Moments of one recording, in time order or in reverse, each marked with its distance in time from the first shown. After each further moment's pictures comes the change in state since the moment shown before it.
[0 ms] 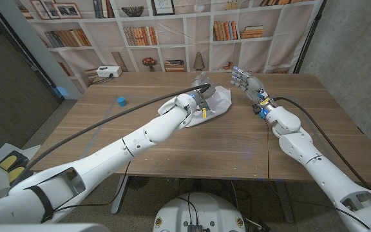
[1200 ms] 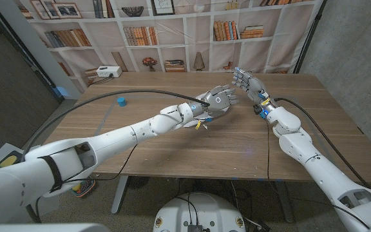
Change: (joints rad) left arm -0.240 0.004 0.243 0.468 -0.181 -0.112 0.918; left_hand 0.167 0.045 0.114 -0.065 0.029 -0.431 -0.098 -0.250 -0.079 0.011 -0.044 0.008 -0.003 0.061 0.003 0.000 -0.010 0.079 -0.104 0.059 -0.012; right arm 0.023 0.016 0.002 0.054 0.002 0.016 0.014; right_hand 0.002 -0.002 0.000 0.000 0.000 0.000 0.000 0.000 0.000 0.000 0.000 0.000 0.000 -0.004 -0.004 0.000 0.000 0.000 0.000 0.000 0.000
